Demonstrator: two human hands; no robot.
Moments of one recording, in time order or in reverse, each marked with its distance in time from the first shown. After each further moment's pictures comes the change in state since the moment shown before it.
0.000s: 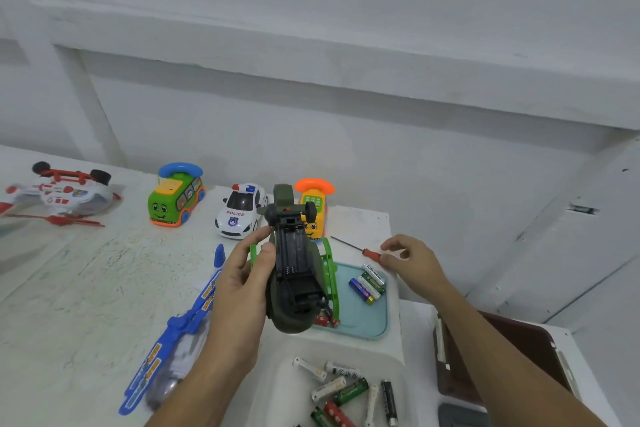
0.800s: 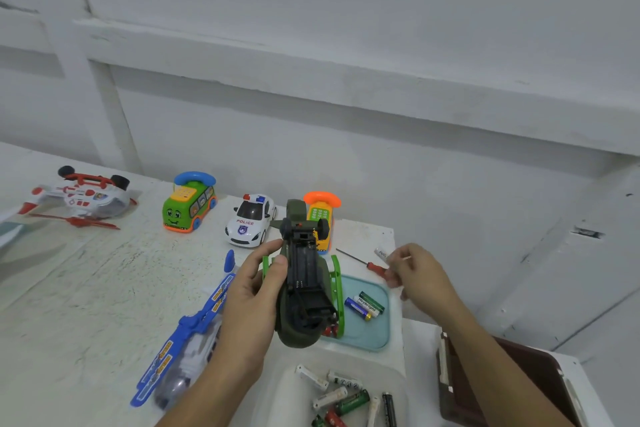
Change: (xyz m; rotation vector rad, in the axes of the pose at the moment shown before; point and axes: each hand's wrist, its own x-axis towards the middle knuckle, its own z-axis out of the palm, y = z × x) left_hand -0.013 0.005 -0.001 0.033 0.001 -0.012; right_hand -0.041 -0.063 -0.018 0.162 -0.022 0.126
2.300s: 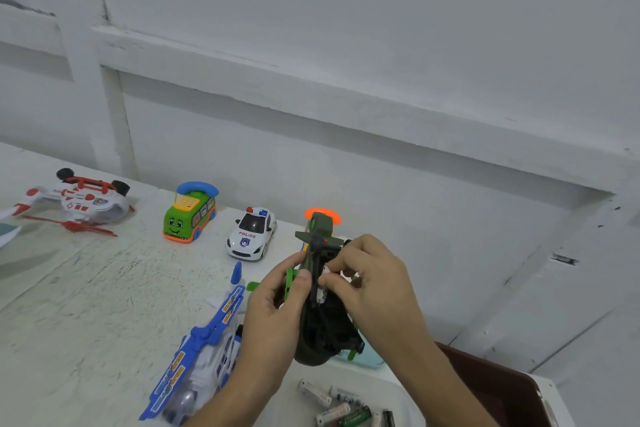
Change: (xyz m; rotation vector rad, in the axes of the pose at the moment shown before) left_hand -0.006 0.008 0.003 -0.055 -0.061 0.100; right_hand -0.087 -0.104 0.043 -0.214 0.130 -0.657
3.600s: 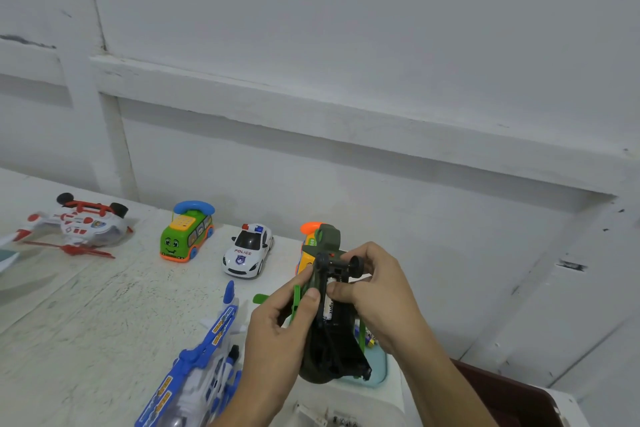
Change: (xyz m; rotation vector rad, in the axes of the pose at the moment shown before) left_hand 0.005 -0.013 0.012 0.103 -0.014 0.081; right_hand 0.016 0.019 -0.009 0.461 -0.059 0.535
